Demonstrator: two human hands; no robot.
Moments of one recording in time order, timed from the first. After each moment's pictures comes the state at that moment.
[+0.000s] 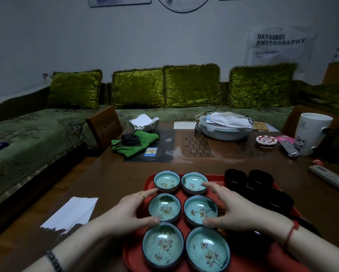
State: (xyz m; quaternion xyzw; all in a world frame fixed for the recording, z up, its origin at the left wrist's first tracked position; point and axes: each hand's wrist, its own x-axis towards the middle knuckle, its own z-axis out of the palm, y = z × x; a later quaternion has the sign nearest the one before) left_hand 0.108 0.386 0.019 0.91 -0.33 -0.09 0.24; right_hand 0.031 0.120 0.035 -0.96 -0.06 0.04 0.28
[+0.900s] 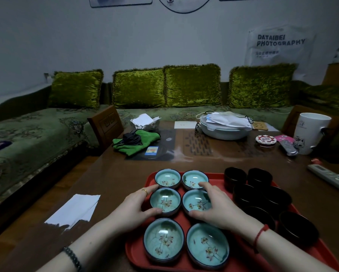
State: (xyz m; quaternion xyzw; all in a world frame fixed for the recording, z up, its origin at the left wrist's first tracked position) left_hand 0.107 0.375 0.008 0.91 -0.30 -0.04 0.29; right_hand 0.044 0.149 0.008 -0.95 0.03 -0.03 0.30
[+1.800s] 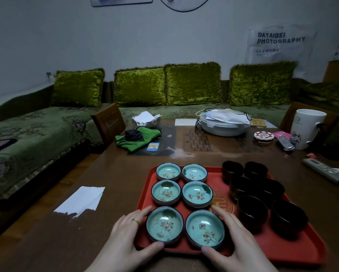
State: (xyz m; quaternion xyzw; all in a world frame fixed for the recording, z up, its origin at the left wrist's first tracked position) left_hand 0.019 0.405 -0.015 0.93 -0.26 0.00 0.27; right_hand -0.060 0.159 -0.012 -0.92 -0.04 -0.12 0.38
